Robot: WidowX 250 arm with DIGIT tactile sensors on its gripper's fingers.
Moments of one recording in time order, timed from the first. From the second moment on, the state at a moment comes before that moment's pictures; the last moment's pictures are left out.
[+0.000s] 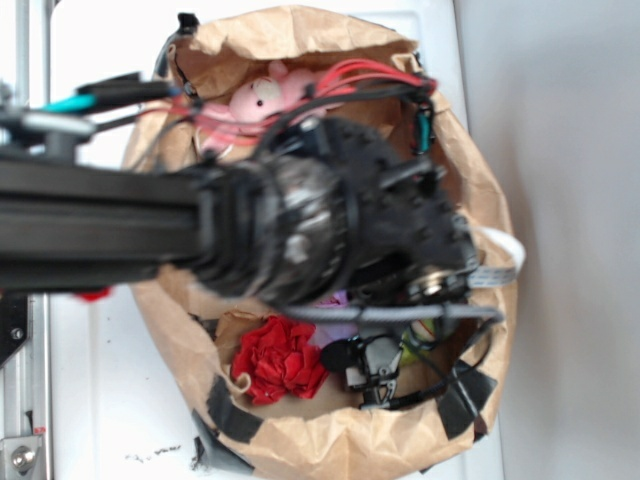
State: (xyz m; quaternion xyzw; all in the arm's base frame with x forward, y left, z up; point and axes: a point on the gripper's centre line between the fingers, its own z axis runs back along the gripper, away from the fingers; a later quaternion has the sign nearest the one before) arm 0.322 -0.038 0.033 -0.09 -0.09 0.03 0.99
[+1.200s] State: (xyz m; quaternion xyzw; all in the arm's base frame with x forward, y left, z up) arm 0.293 -0.056 0.079 -0.16 -0.07 0.01 0.98
